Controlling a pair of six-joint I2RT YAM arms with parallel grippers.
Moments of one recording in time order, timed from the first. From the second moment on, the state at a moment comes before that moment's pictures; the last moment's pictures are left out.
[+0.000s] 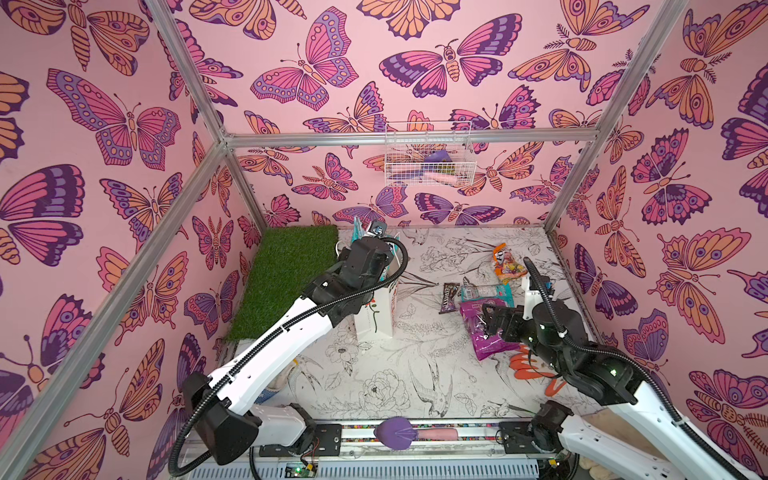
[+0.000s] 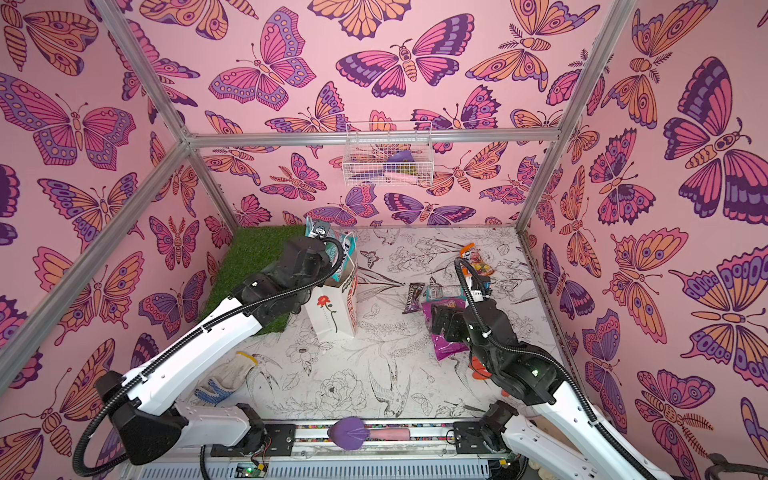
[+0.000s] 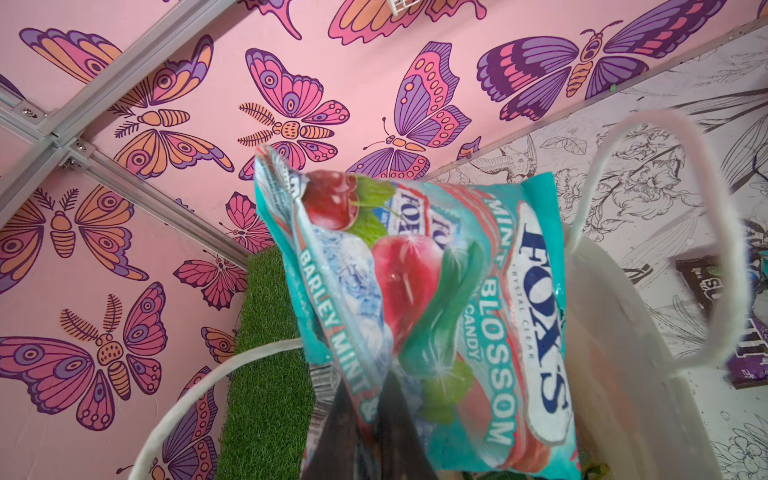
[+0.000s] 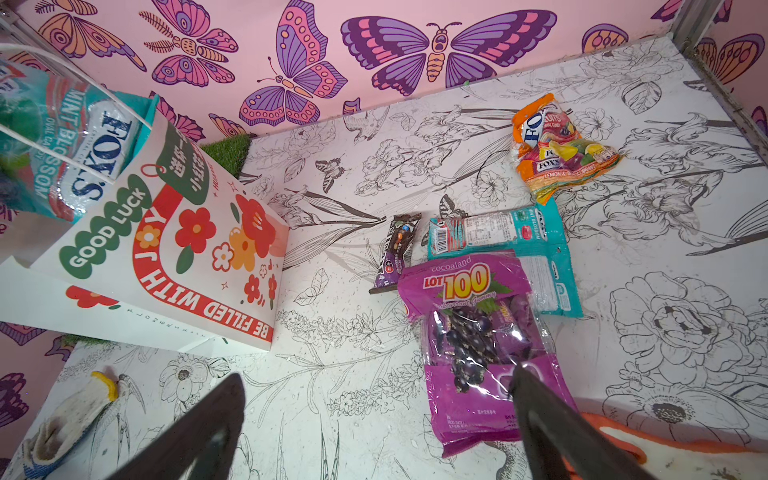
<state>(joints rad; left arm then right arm) -0.71 1.34 1.38 -0.62 -0.69 0.07 0.70 0.70 0.89 -0.74 0.34 0.61</state>
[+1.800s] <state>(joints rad) -0.77 1.26 1.35 -0.74 -0.73 0.07 0.70 0.68 0.88 -0.74 0.34 0.63</state>
